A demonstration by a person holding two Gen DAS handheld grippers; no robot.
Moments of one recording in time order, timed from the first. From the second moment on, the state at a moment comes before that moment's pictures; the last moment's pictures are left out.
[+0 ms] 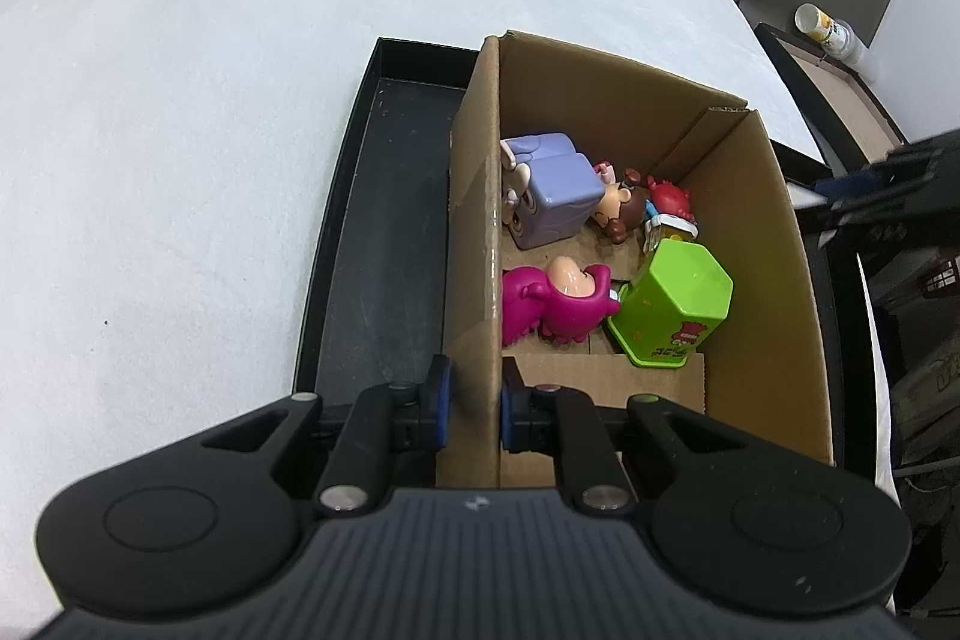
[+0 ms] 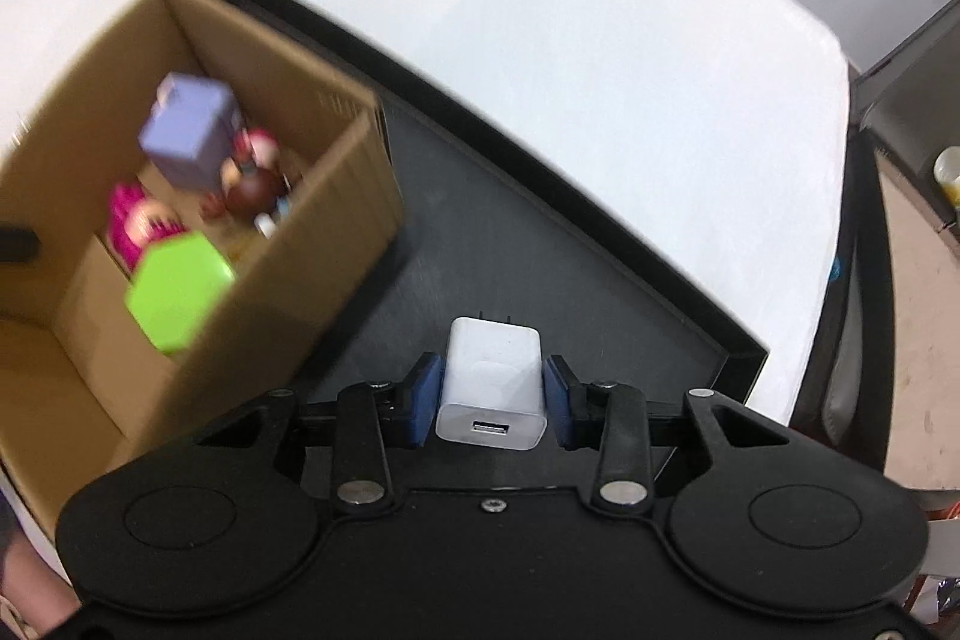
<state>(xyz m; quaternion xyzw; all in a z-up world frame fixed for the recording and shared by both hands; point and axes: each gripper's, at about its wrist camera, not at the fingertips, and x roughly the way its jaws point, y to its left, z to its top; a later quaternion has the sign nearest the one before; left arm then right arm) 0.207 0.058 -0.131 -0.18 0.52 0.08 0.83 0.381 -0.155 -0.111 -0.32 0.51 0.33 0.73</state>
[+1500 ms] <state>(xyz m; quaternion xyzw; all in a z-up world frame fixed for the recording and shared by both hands) 0.206 0.062 -0.130 -0.18 0.52 0.08 0.83 0.328 -0.068 -0.038 -0.25 0.49 0.46 0.70</state>
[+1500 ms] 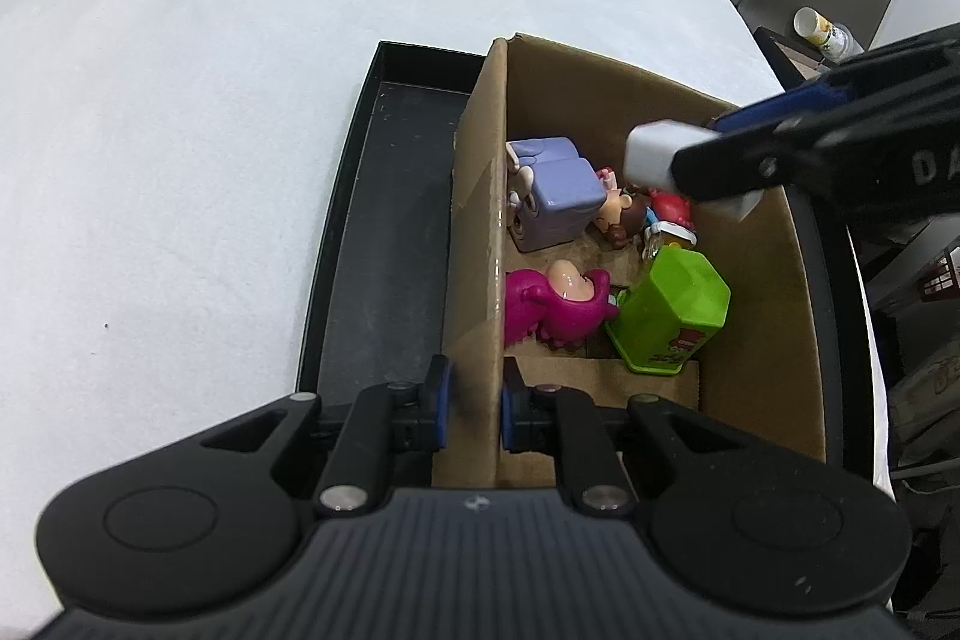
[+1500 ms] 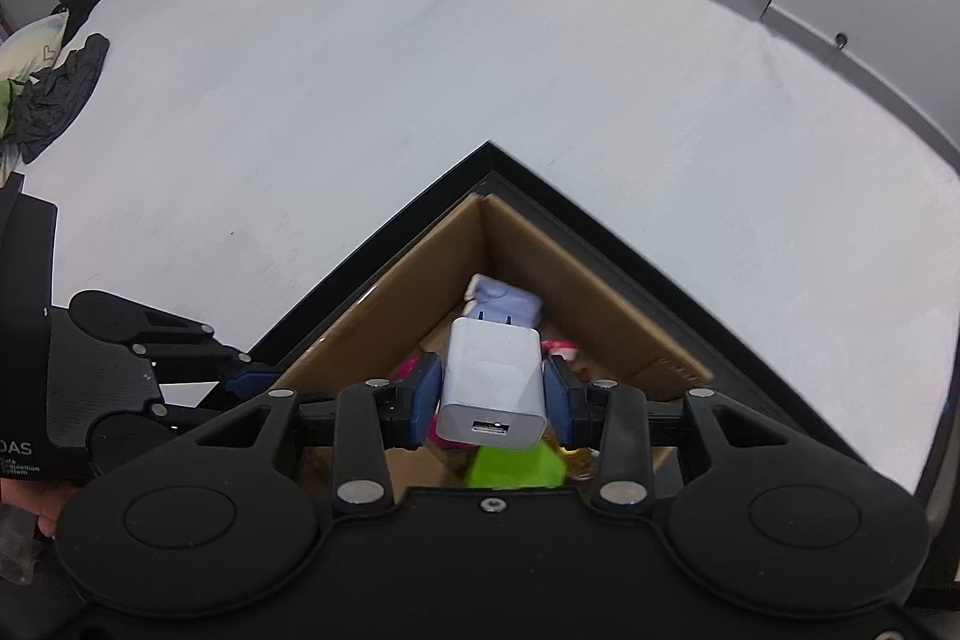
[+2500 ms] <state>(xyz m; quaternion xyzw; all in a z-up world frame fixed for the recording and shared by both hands) 0.206 0.072 -0.133 -0.20 0.52 0.07 0.83 0.324 -0.046 -0.070 -0.29 0.50 0.44 0.69</state>
